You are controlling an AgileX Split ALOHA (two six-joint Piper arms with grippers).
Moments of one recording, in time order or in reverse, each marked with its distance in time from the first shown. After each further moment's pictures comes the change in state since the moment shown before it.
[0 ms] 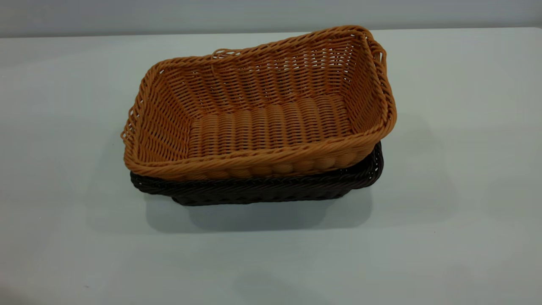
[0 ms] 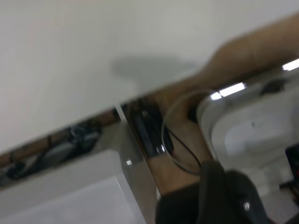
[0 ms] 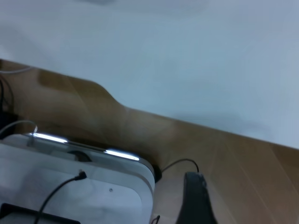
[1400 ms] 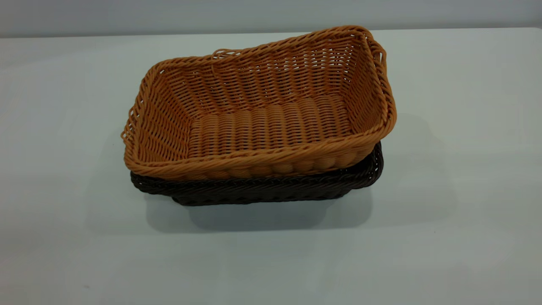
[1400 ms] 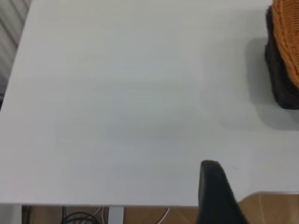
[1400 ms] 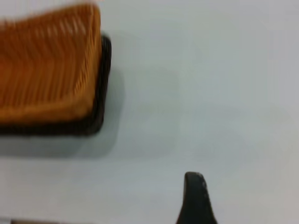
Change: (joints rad) left arm 0.353 -0.797 0.137 -0.015 -0.046 -0.063; right arm -0.203 -0.630 0.011 0.007 0.008 0.001
